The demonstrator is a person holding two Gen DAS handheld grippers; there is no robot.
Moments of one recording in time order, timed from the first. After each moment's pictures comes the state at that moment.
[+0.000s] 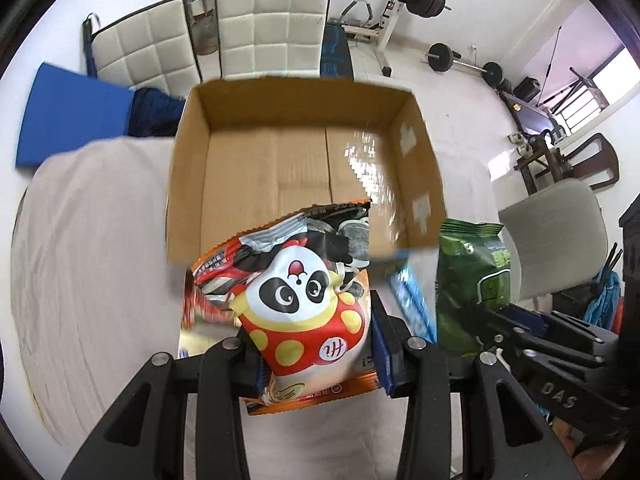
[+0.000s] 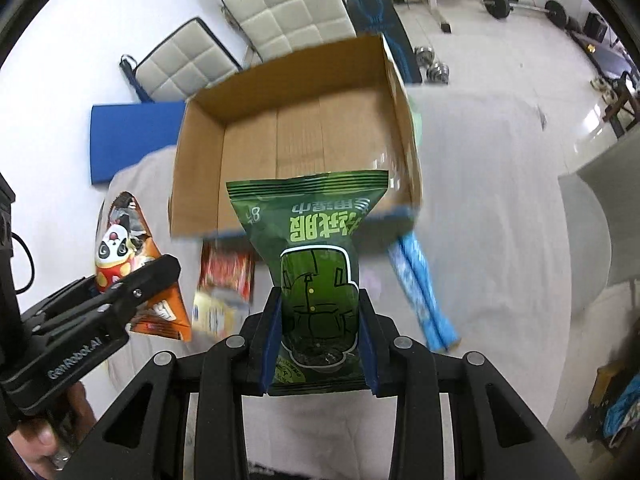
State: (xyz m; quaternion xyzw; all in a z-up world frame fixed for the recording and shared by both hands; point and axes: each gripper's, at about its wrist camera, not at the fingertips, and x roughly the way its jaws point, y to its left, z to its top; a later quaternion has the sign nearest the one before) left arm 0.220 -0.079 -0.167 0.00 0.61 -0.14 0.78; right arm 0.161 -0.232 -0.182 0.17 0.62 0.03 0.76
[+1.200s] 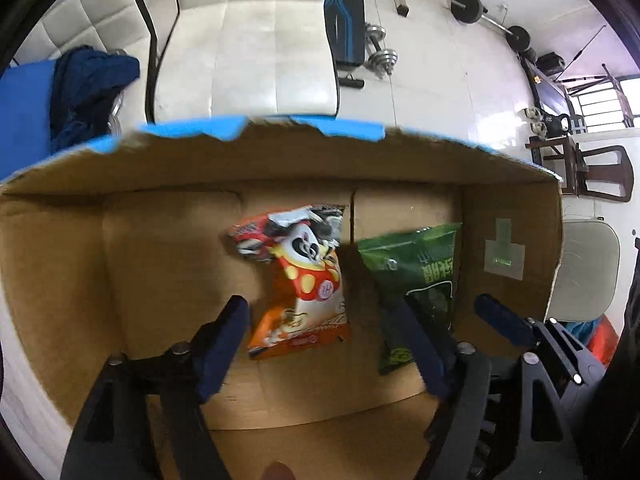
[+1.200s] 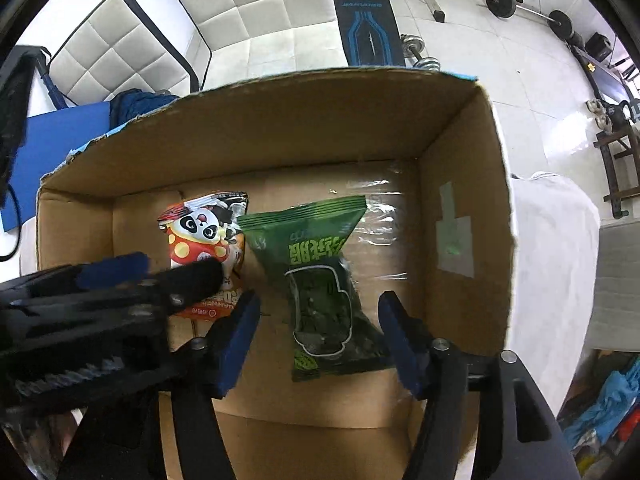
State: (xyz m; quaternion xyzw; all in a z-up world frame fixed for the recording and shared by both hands) left arm 0.432 -0.103 -0.306 -0.03 0.73 -0.16 0.67; right arm 0.415 -0.231 -0.347 0.10 0.68 -0.03 0.72
